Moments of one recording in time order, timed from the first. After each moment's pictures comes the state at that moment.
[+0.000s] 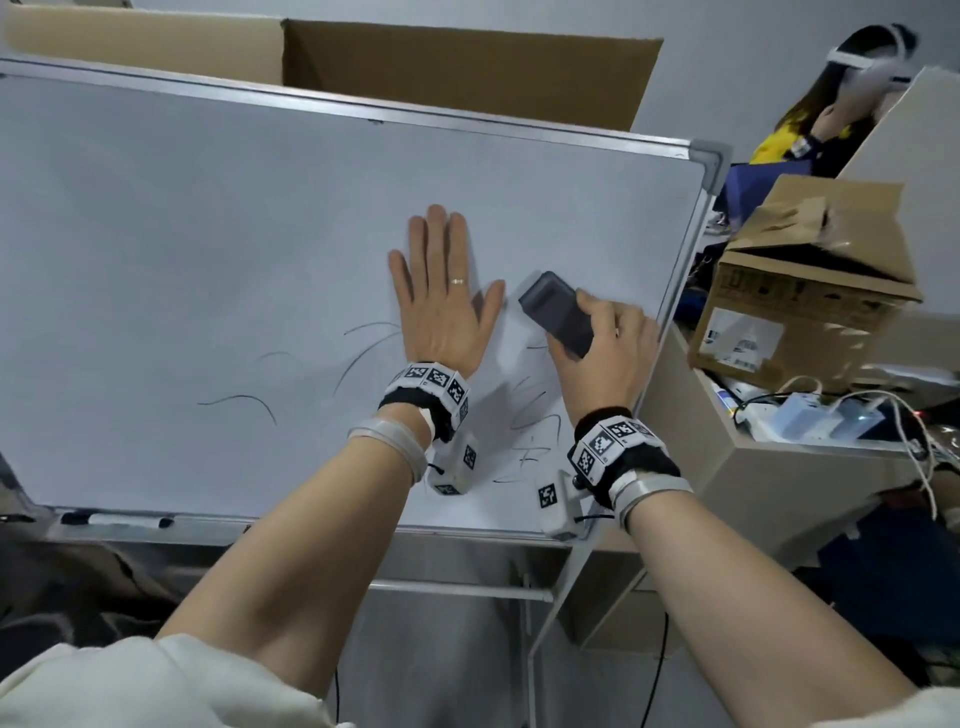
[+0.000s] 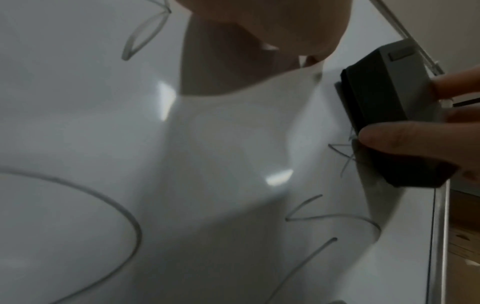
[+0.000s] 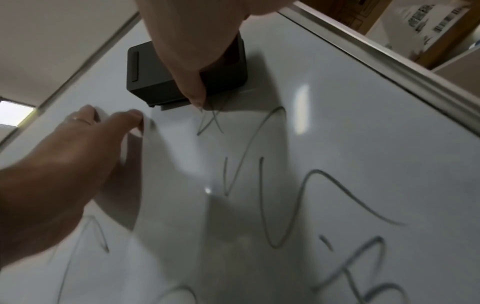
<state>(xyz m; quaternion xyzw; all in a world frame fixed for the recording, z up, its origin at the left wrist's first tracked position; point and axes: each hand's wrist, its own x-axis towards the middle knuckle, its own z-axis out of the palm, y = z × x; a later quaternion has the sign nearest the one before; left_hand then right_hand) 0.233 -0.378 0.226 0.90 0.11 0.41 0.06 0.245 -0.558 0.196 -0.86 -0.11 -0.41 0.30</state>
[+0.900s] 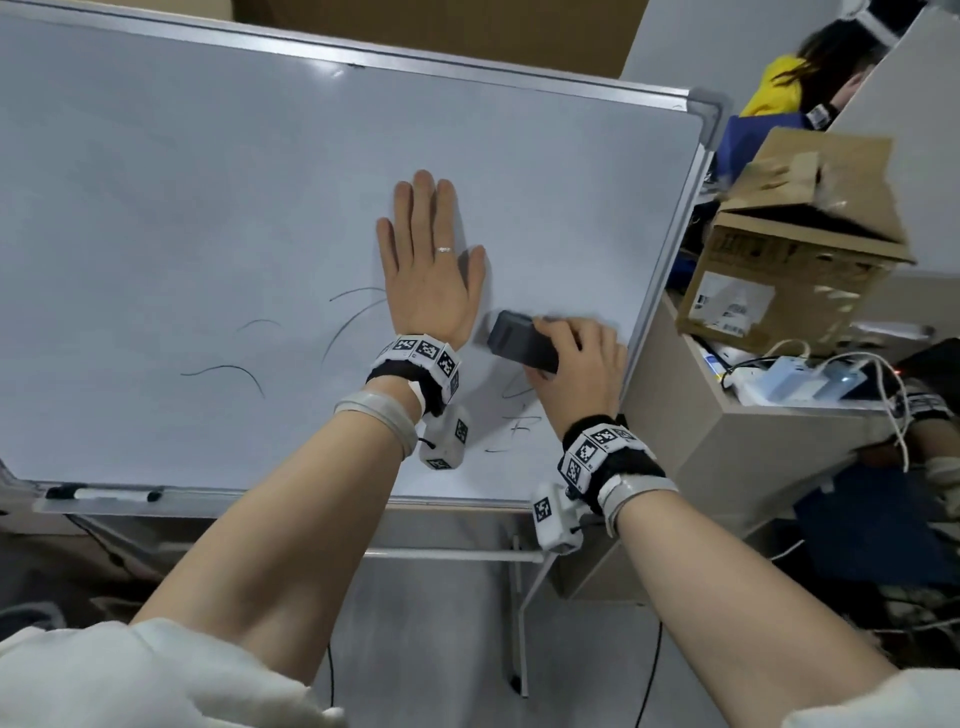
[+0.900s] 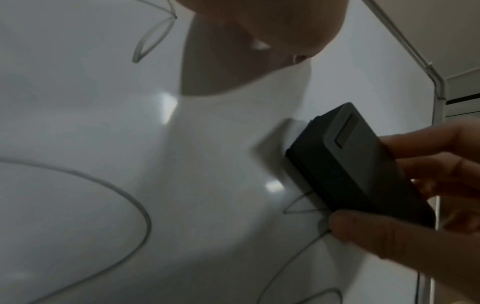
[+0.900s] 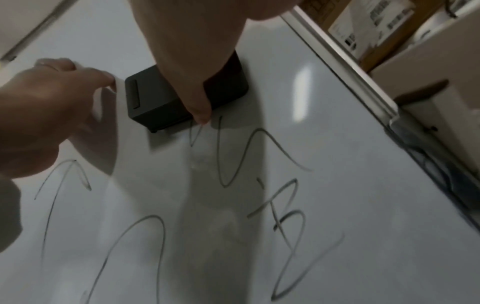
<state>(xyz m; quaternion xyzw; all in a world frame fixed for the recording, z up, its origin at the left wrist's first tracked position) 0.244 -0.374 0.223 0.90 0.09 0.42 0.11 0.231 -0.558 0.151 -0.90 -0.15 -0.34 0.22</state>
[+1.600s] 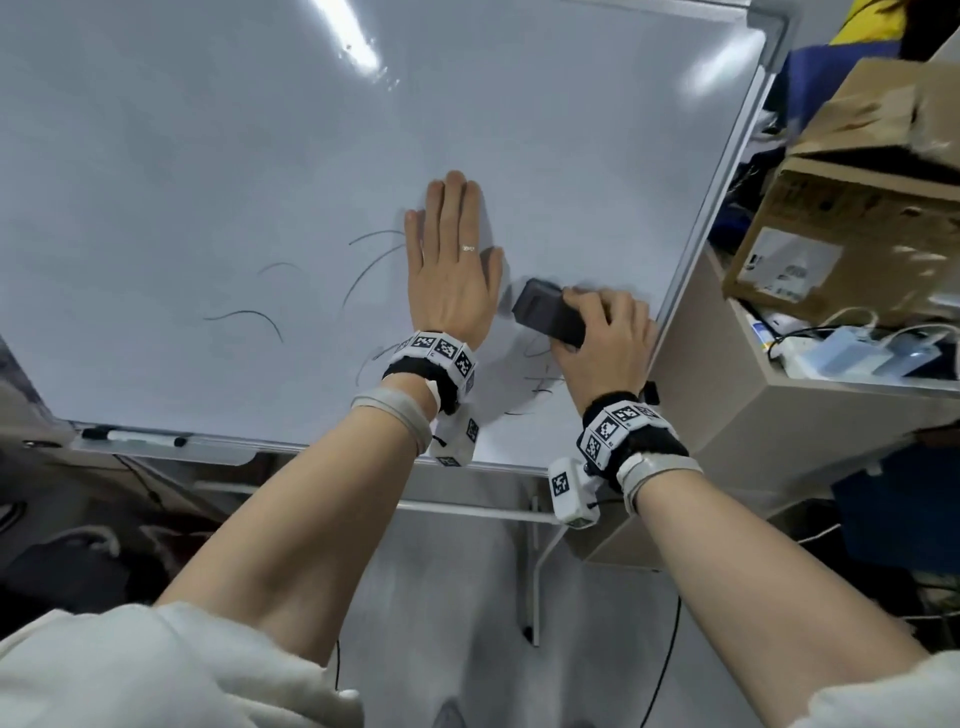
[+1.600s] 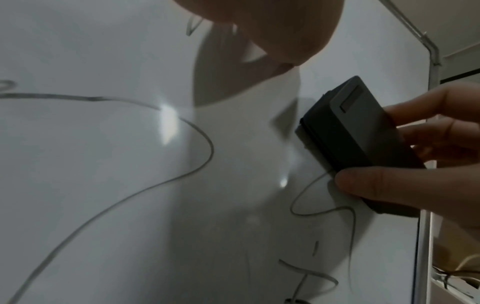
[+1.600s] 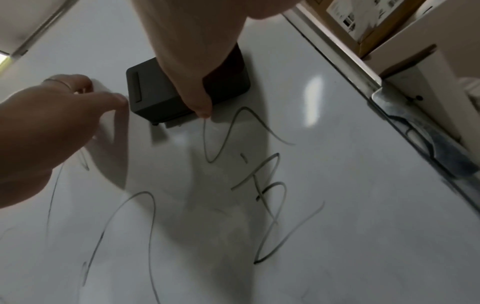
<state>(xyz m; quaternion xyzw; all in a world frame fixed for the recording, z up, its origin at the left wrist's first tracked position) 0.234 -0.372 0.173 0.92 0.08 0.38 0.07 0.236 -0.557 0.125 -0.91 -0.15 -0.32 0.22</state>
